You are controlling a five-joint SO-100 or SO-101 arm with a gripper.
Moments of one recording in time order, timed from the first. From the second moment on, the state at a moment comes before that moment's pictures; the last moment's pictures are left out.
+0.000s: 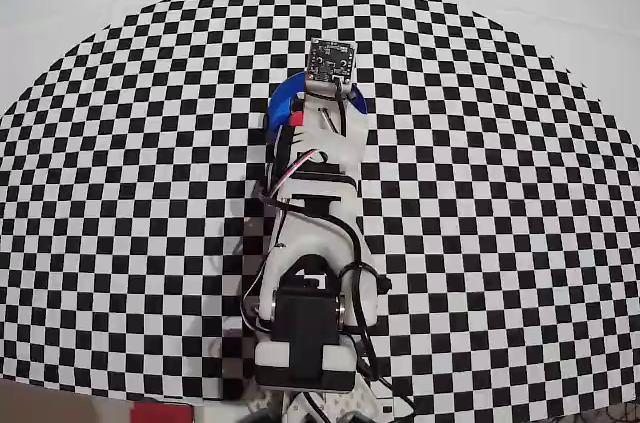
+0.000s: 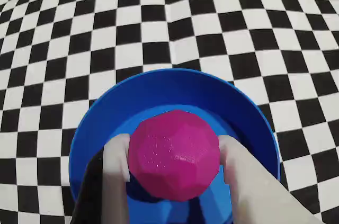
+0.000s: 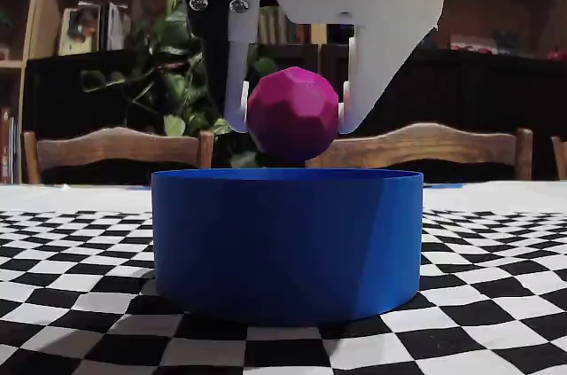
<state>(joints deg) 6.0 109.2 146.0 -2.6 -88.8</state>
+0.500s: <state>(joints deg) 6.0 109.2 146.0 -2.8 -88.8</state>
